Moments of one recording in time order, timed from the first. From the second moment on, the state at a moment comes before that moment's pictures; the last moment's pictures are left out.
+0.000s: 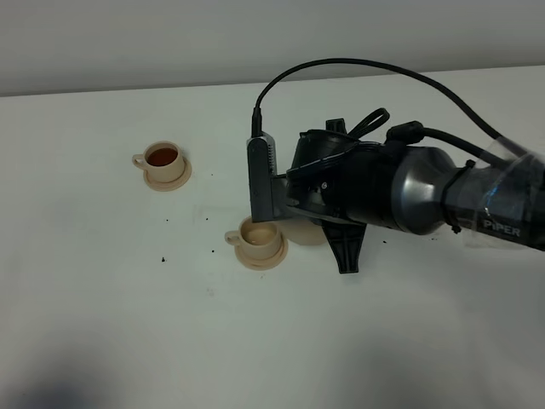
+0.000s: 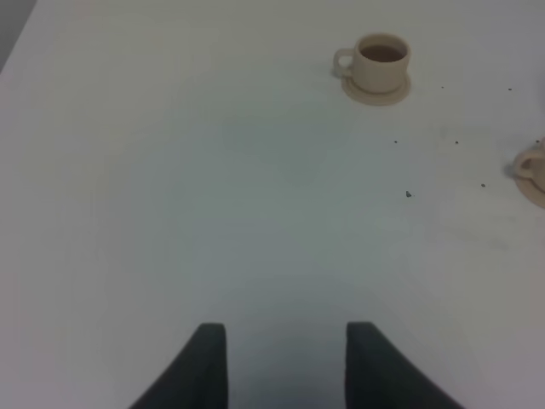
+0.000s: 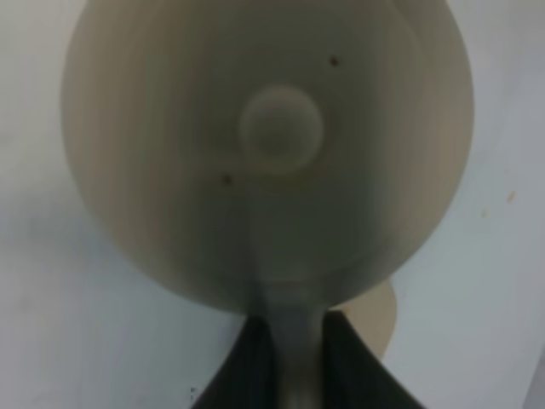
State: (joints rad) left arm 0.04 -0.01 -0.50 0.00 1.04 0.01; right arm 0.94 1.99 -1.40 -0.69 0.88 -0.32
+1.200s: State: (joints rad) left arm 0.04 -0.01 -0.50 0.00 1.04 0.01; right arm 0.99 2.05 -1.39 -0.93 0.89 -0.27
